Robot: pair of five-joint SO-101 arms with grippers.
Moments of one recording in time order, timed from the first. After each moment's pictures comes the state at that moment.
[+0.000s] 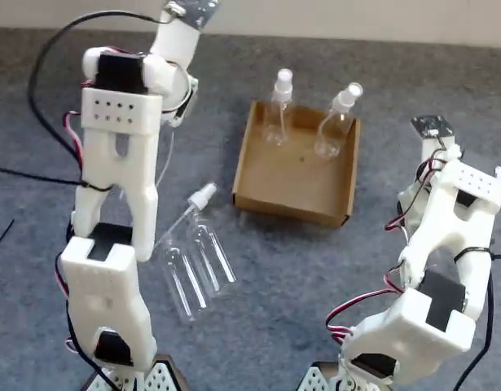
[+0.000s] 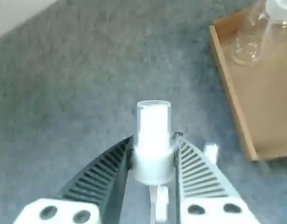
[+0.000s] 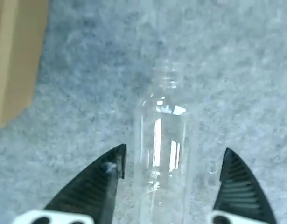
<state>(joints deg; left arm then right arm) 1.9 23.3 -58.2 101.5 -13.2 23.2 6.1 9.4 71.5 38.3</state>
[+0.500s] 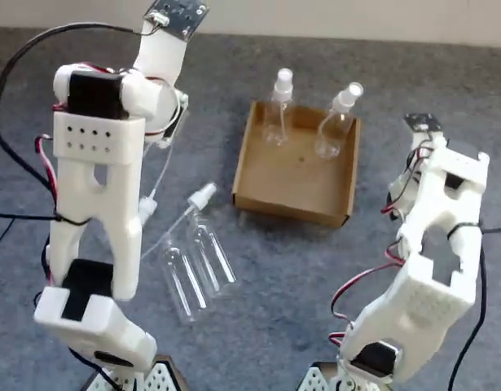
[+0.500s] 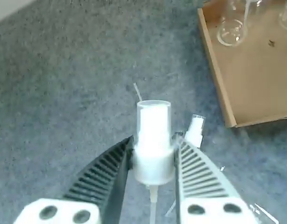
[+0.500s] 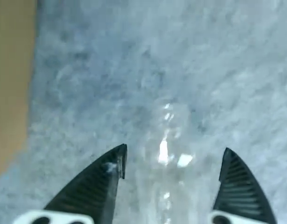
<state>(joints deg) 2.9 4.2 -38.7 101.8 -12.6 20.7 23.5 -5.1 73.1 31.8</state>
